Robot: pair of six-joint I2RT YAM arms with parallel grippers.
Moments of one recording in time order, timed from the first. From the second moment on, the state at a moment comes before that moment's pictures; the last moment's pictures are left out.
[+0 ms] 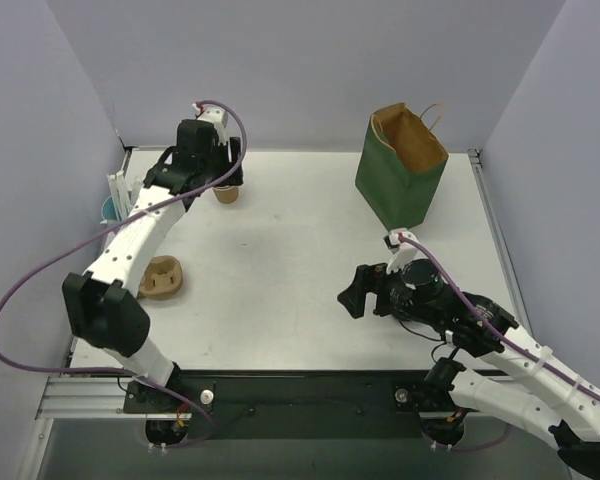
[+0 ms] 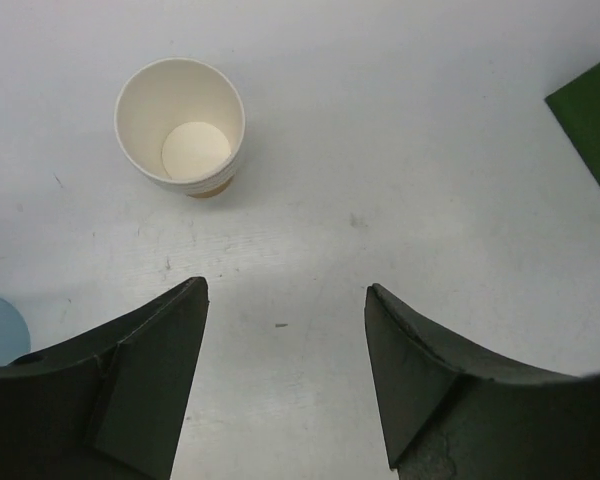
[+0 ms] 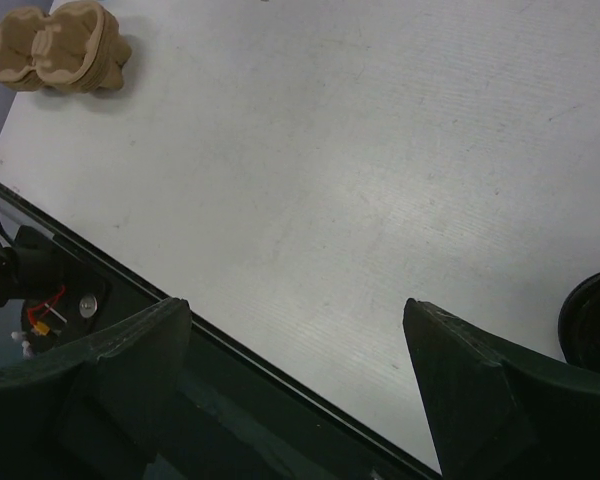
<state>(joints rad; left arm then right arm) -0.34 1.57 1.59 -0.56 -0.10 -0.24 0.86 0.72 0.80 -0.63 0.13 0.54</state>
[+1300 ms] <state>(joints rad) -0.26 2.16 1.98 -0.56 -0.08 -0.02 0.87 0.89 0.82 -0.53 0.08 0.45</state>
